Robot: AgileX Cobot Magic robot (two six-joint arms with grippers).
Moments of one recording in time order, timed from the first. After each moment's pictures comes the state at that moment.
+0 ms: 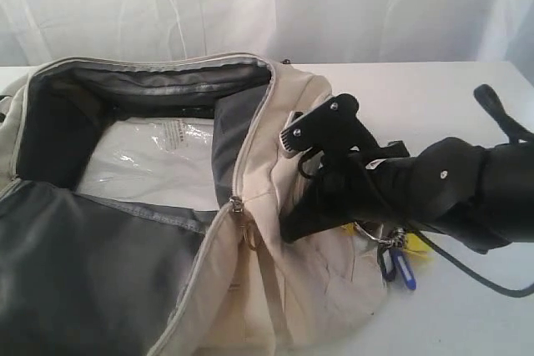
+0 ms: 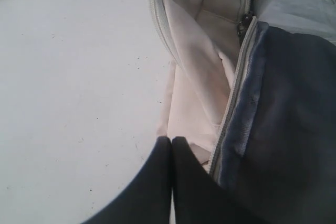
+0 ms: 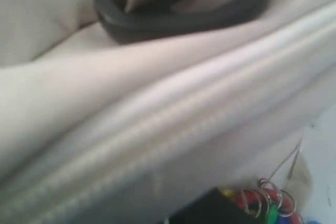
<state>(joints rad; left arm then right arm) 0.03 0.00 0.02 -0.03 0.39 0.03 0.79 1.58 -0.71 0.89 -0.12 -0.98</state>
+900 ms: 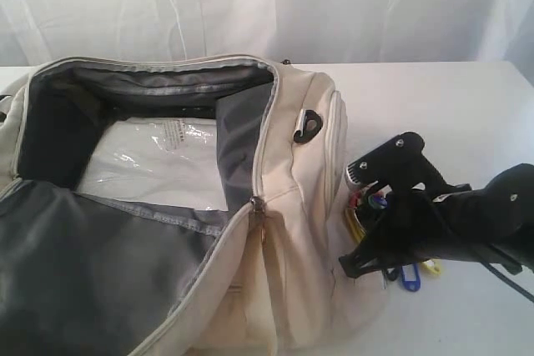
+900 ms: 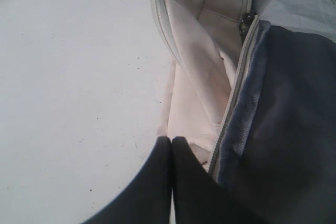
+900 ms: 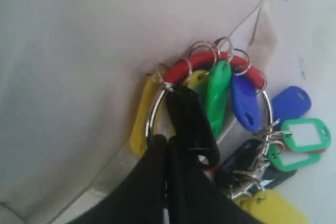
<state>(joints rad) 0.03 0.00 0.02 -0.03 0.39 0.03 0.61 1.54 -0.55 0.89 -0.03 -1.01</state>
